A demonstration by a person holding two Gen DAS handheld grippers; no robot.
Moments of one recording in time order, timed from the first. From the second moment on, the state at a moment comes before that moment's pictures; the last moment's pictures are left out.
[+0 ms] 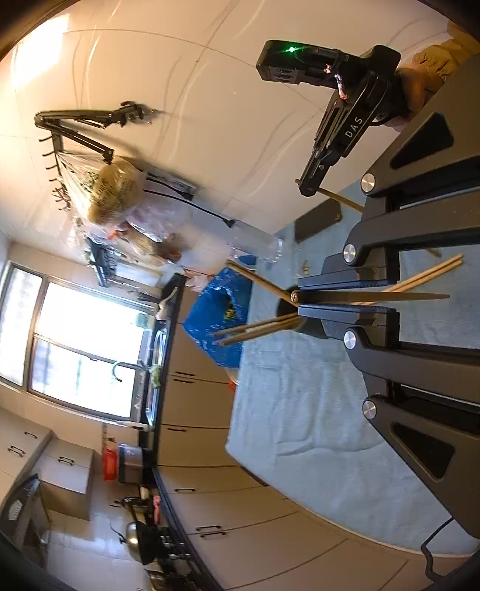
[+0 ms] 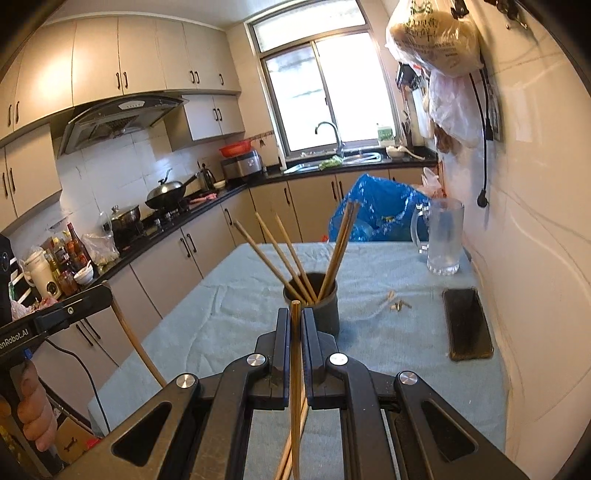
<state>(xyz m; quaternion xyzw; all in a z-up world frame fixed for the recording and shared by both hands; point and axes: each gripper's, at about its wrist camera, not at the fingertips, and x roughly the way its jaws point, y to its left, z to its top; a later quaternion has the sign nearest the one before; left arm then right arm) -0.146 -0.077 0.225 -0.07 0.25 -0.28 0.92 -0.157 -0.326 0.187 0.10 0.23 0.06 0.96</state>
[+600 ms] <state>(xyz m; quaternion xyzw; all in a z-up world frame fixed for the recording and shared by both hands) -0.059 -0.124 0.315 -0.05 0.17 -0.26 0.95 -0.059 -0.341 0.284 0.11 0.13 0.05 0.98</state>
